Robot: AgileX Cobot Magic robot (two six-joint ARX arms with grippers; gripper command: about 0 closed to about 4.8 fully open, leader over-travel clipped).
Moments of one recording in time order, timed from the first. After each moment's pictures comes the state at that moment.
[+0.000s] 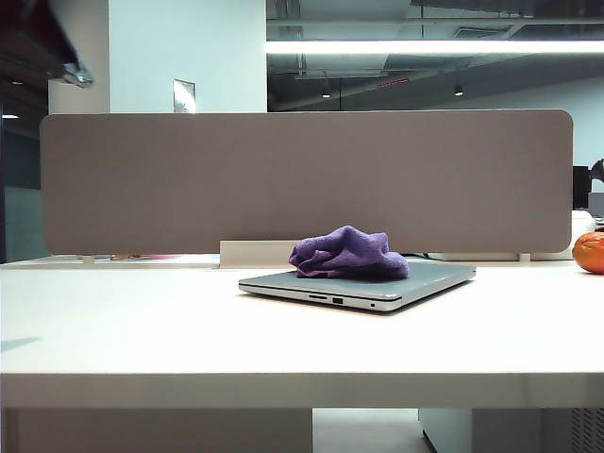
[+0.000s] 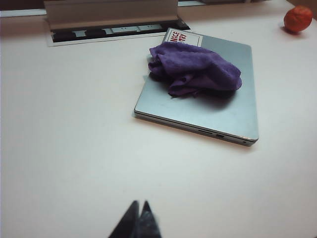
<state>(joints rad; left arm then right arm) -0.33 0.83 0.69 -0.22 0.13 -0.07 0.00 0.00 0.01 -0.14 -0.05 0.10</state>
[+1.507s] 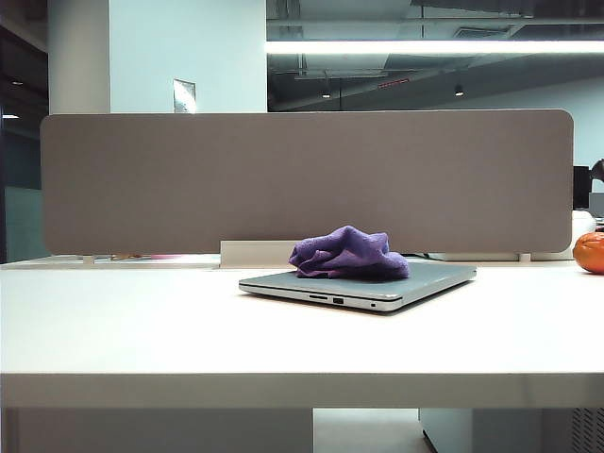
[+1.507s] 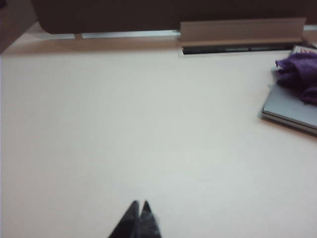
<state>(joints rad) -0.08 0.43 0.27 -0.03 -0.04 0.03 0.00 0.00 0.01 -0.14 -0.05 0.10</state>
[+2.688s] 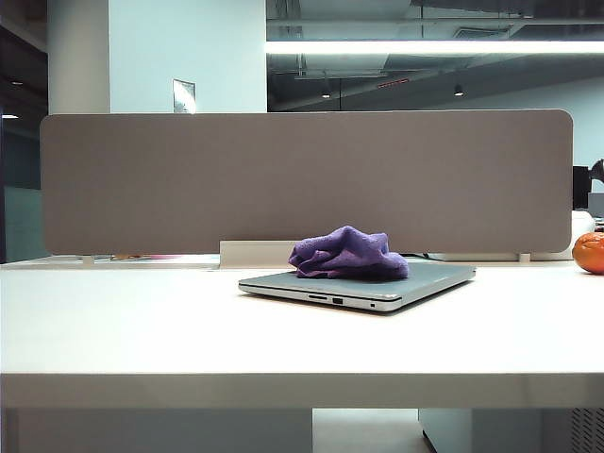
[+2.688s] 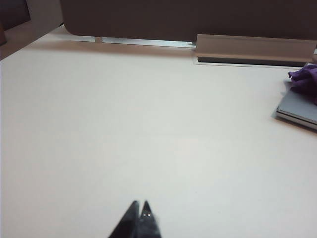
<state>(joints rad) 0.03 0.00 0.00 -0.09 0.02 -0.03 0.00 0.00 0.01 -0.14 -0.05 0.10</state>
